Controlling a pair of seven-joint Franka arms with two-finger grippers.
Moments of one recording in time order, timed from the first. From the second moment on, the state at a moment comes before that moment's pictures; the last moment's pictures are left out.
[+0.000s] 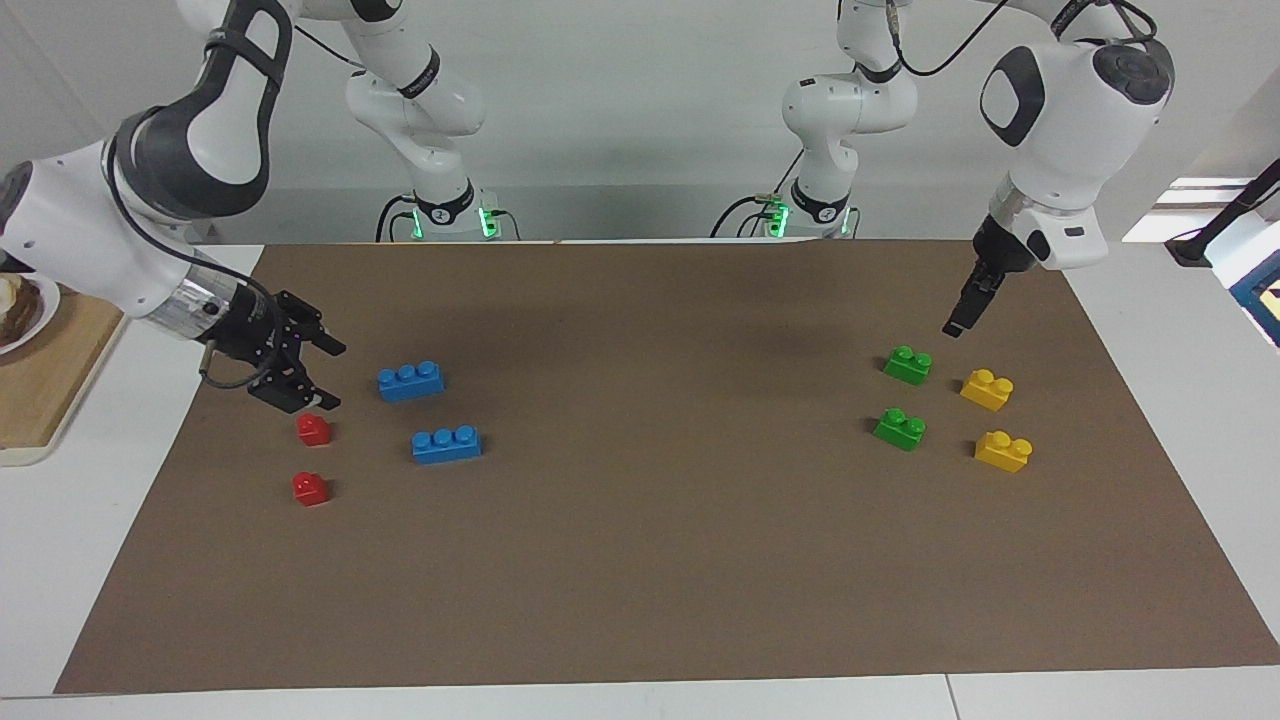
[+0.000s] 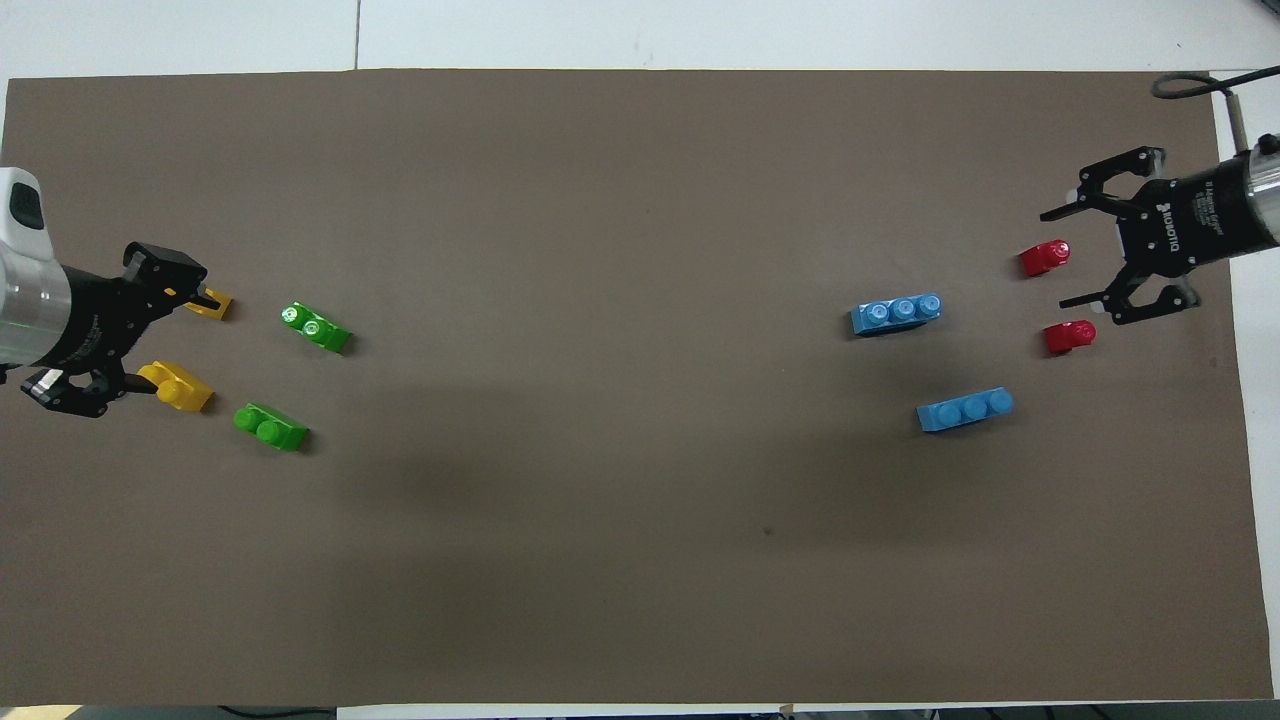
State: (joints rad) left arm -0.01 -0.07 -0.04 -1.92 -0.03 1.87 -0.94; right arm -0.18 0.27 0.00 -1.62 0.48 1.72 1.14
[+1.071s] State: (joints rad) left arm -0.01 0.22 -0.03 -1.93 -0.03 2.14 -1.02; right arm -0.13 0.36 0.00 -1.82 0.53 1.91 1.02
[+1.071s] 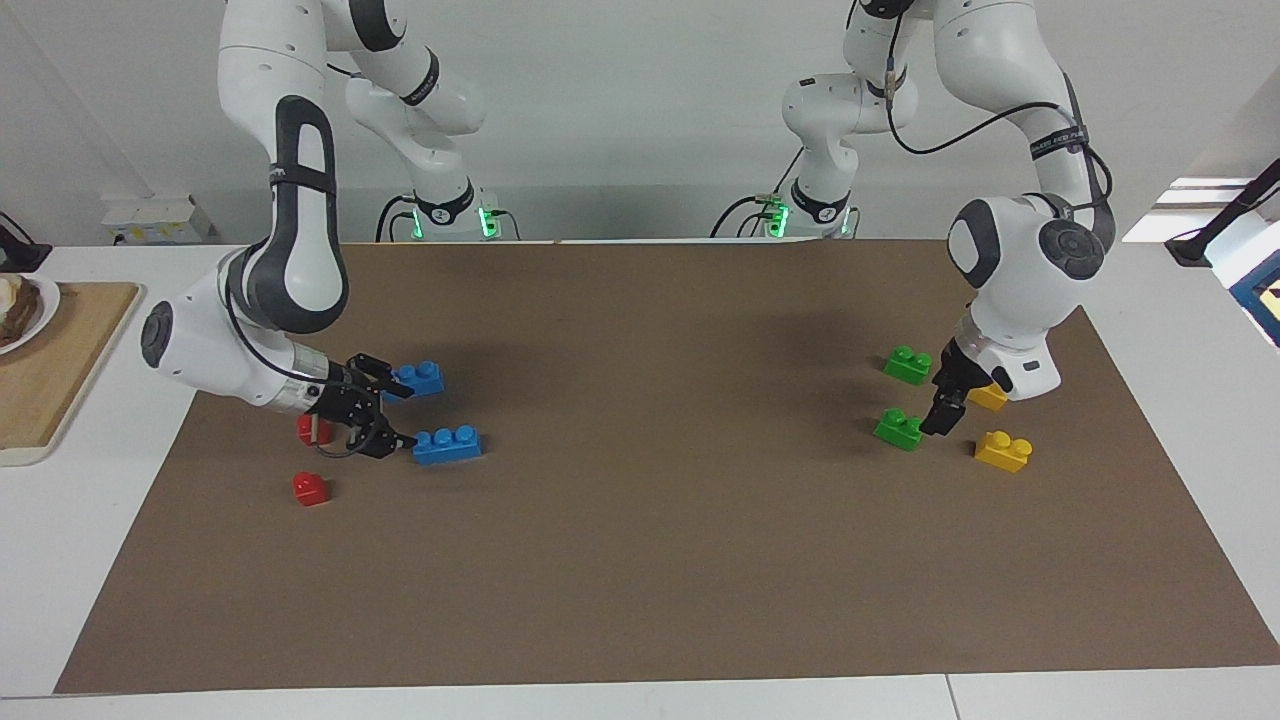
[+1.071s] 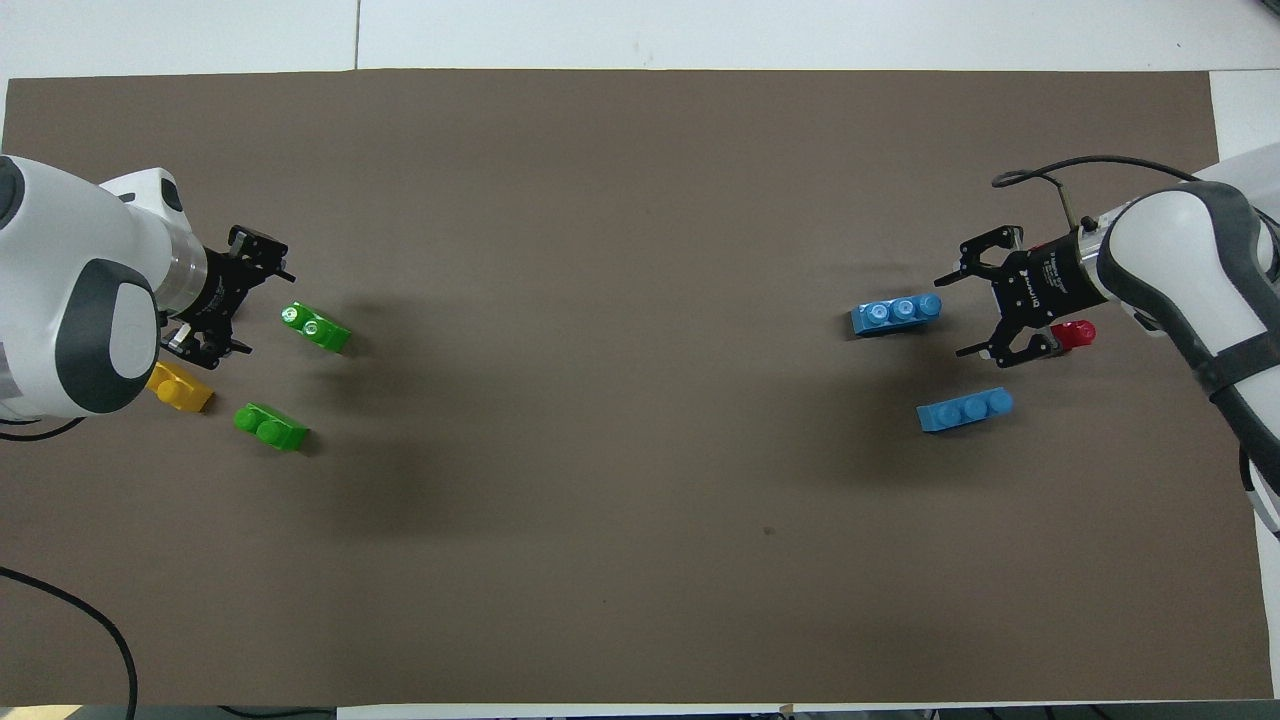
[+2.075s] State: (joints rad) left arm -0.01 0.32 -0.03 -1.97 -0.05 2.26 -1.02; right arm -0.09 0.41 0.02 -1.85 0.53 2.03 1.01
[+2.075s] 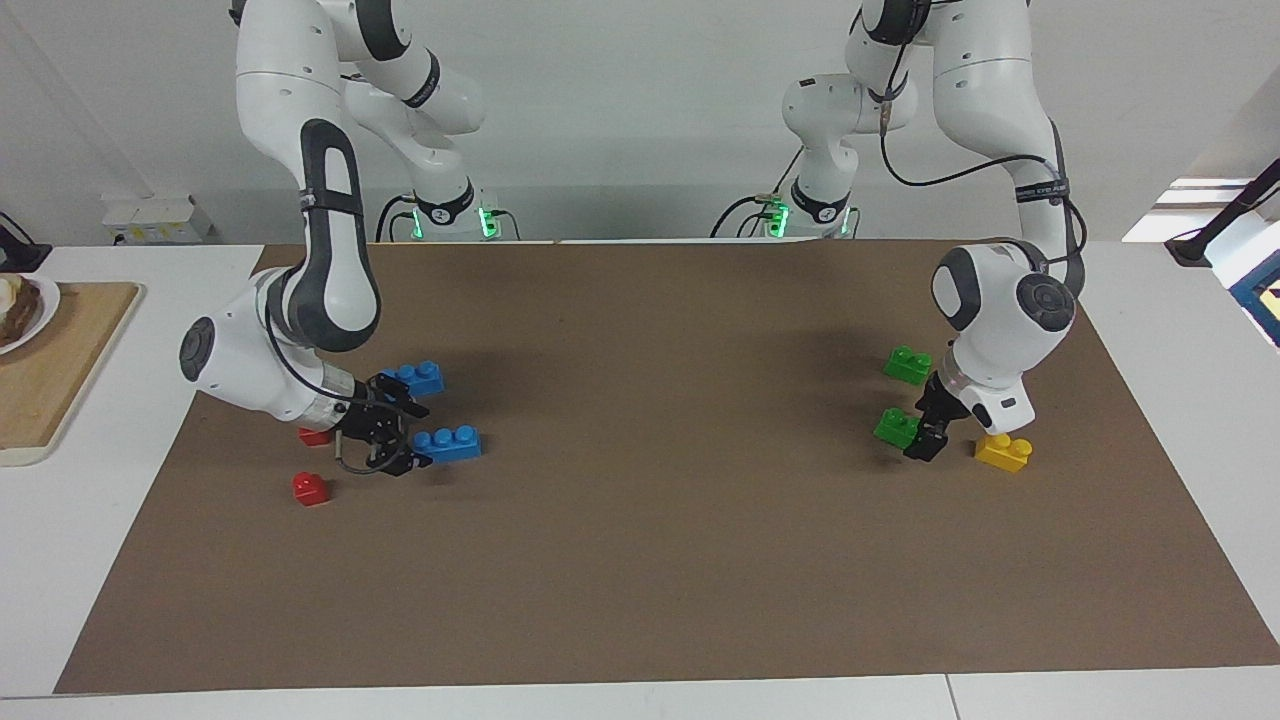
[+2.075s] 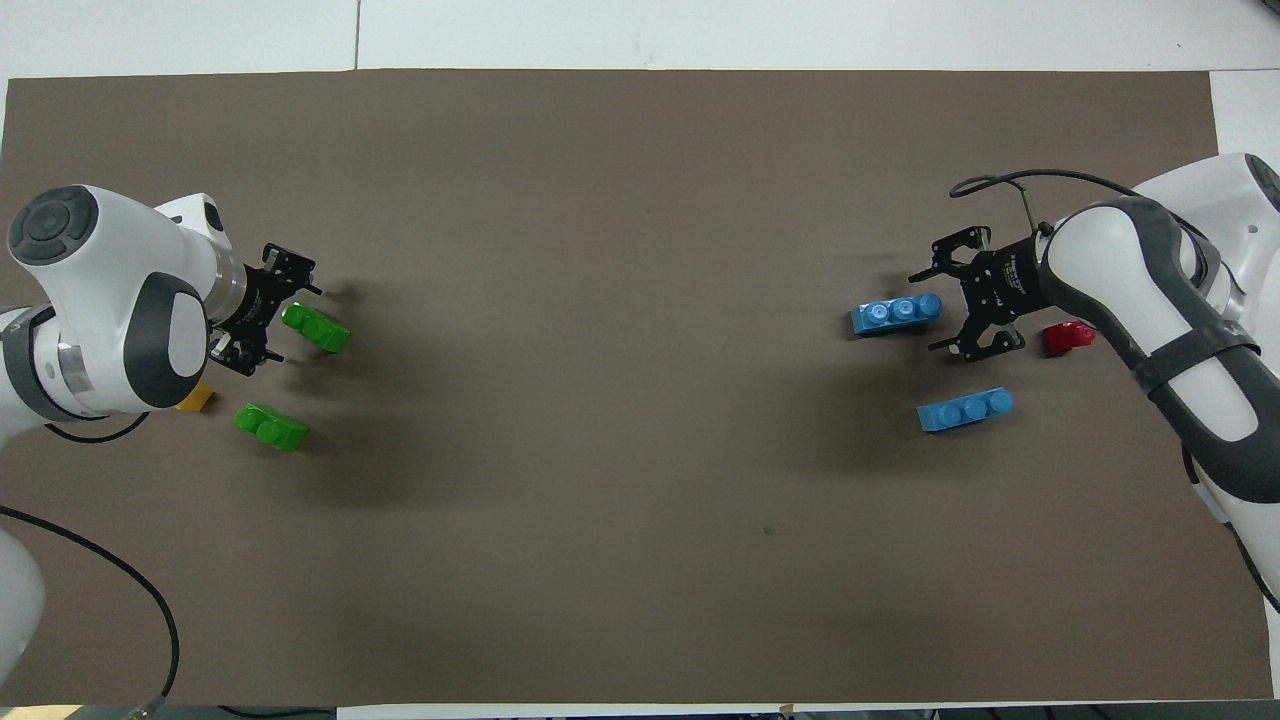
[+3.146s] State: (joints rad) left arm -0.01 0.32 -0.03 -1.99 -0.08 2.30 -1.02; right arm -0.09 0.41 0.02 -1.89 0.57 2.09 0.98
